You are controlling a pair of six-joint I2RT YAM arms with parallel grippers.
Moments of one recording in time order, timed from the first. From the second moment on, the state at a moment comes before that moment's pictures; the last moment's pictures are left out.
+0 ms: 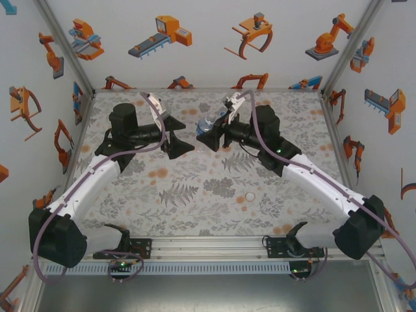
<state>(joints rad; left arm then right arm) -0.39 1.24 0.99 0.00 0.91 0.11 0.68 1.28 1.11 0.06 -0.43 0.19</state>
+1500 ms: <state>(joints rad) -0.48 1.27 1.02 -0.10 1.07 0.19 0.82 1.31 1.13 0.18 -0.32 0.47</state>
